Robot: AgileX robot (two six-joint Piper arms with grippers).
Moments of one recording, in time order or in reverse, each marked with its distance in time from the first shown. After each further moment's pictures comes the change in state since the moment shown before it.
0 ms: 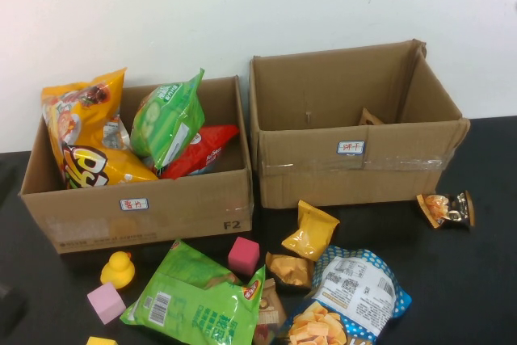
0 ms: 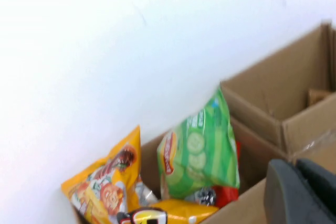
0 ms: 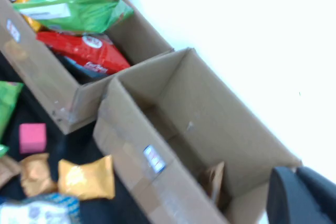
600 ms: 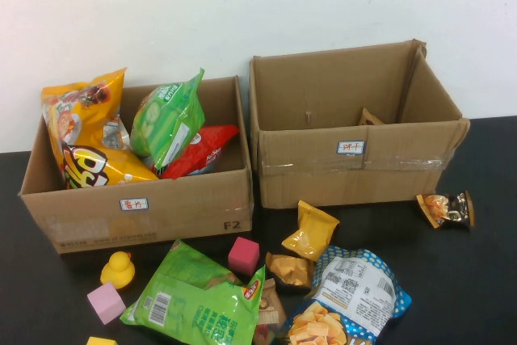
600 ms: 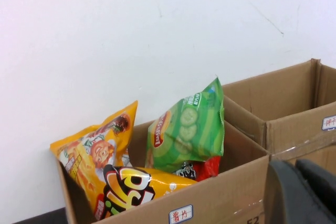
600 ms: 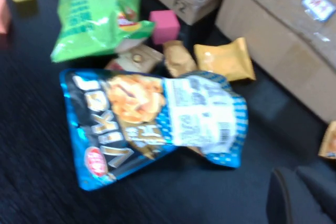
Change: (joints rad) right arm 0.000 -0.641 0.839 -0.012 -0.032 0.093; left arm 0.000 -0.435 0.235 -0.107 0.074 -0.055
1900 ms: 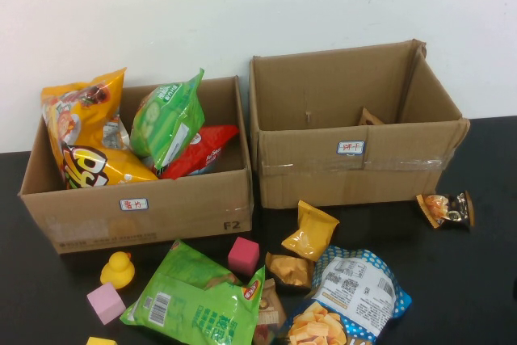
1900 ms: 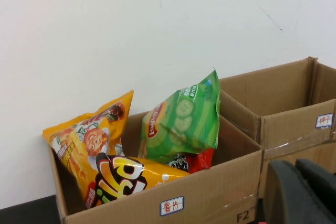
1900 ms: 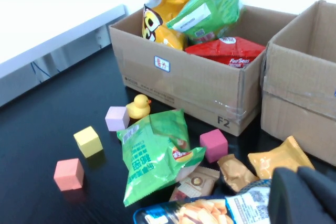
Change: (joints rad) right arm 0.000 -0.037 0.057 0.452 -0.032 -0.004; left arm 0.000 -0.008 0.002 -0.032 0.020 -0.019
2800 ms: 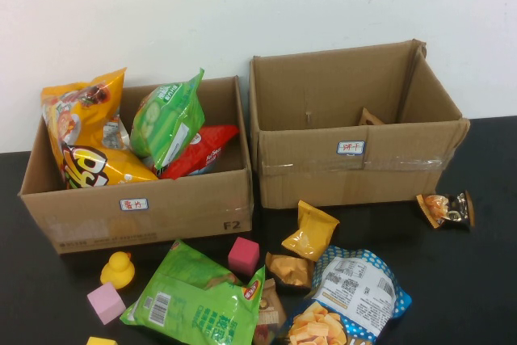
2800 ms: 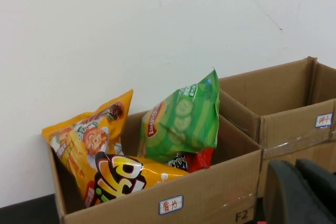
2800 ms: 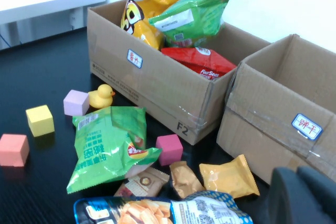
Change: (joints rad) right arm 0.000 0.000 0.000 0.004 -0.052 -0.246; left arm 0.000 0.000 0.000 -0.002 0.000 -0.002
